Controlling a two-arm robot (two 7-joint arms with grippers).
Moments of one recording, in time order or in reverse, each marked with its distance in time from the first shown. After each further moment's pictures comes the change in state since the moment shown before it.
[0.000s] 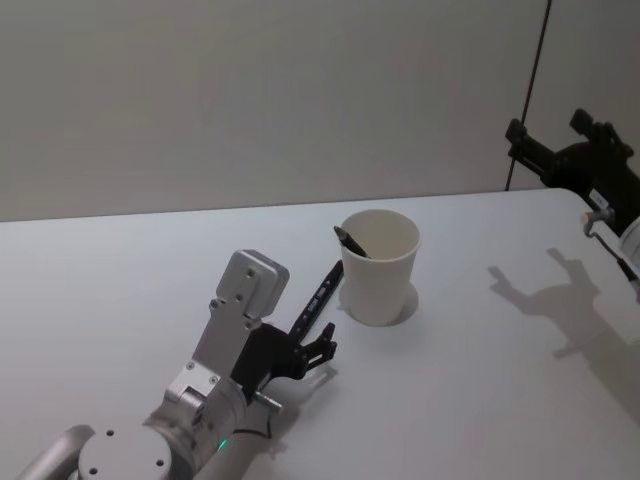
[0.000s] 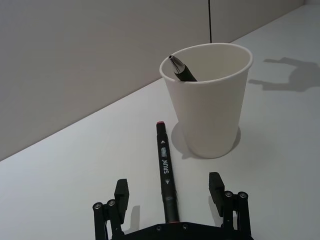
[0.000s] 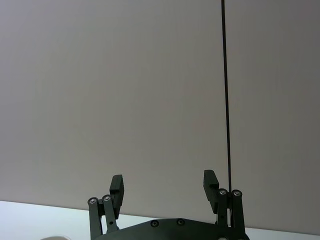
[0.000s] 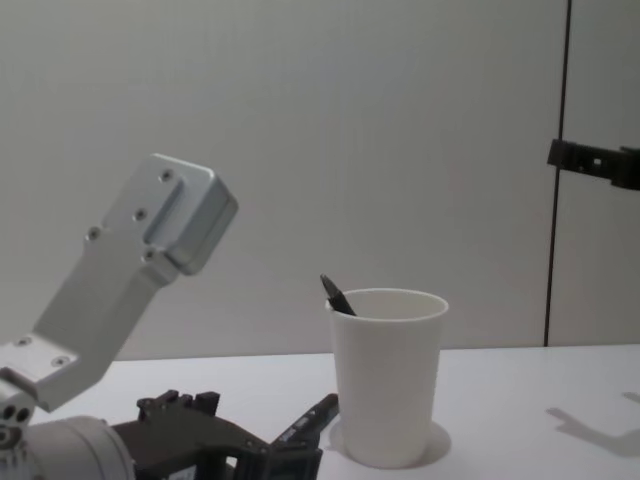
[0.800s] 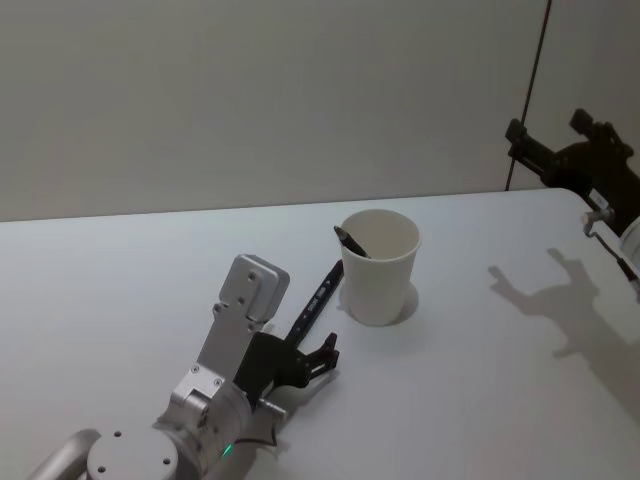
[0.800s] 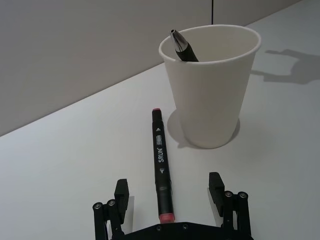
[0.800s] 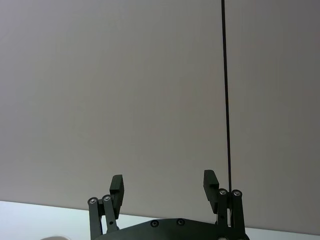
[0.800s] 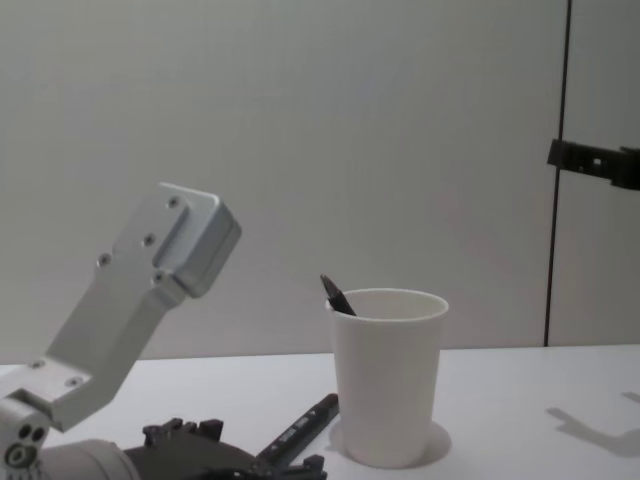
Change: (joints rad) left arm -0.001 -0.030 -0.007 0.032 -0.021 0.026 -0.007; right arm 0.000 0.000 0.000 0.000 0.000 0.000 0.000
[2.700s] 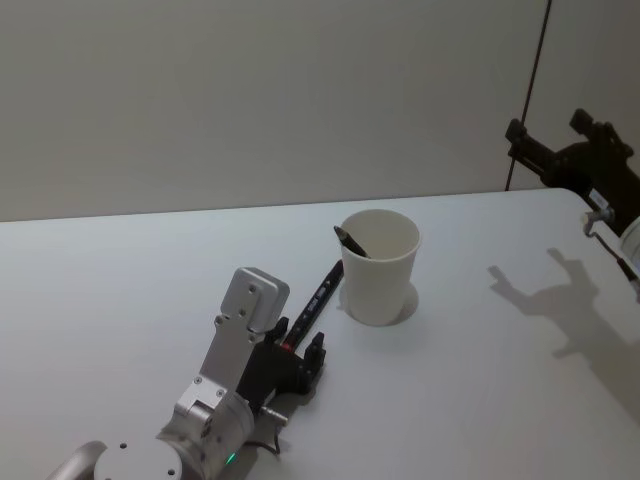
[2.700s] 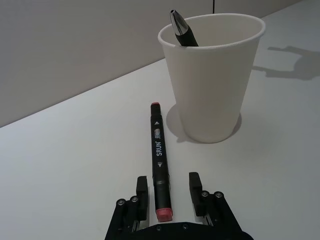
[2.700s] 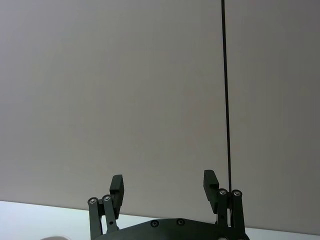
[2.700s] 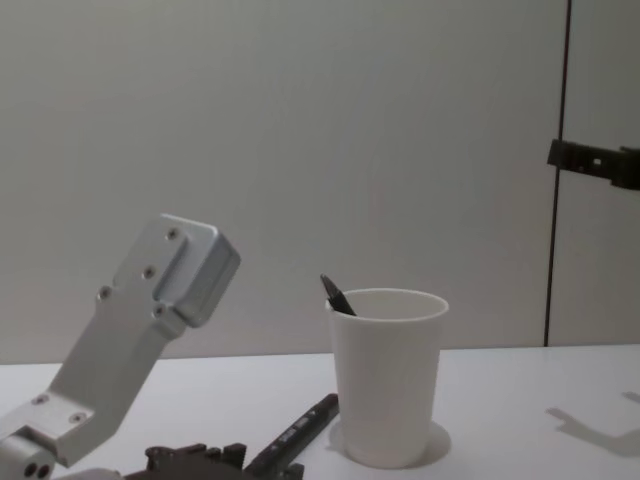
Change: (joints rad) left arm 0.009 -0.023 -0.003 0.049 0.015 -0.053 -0.009; right arm 0.000 0.000 0.000 0.000 0.000 0.000 0.000
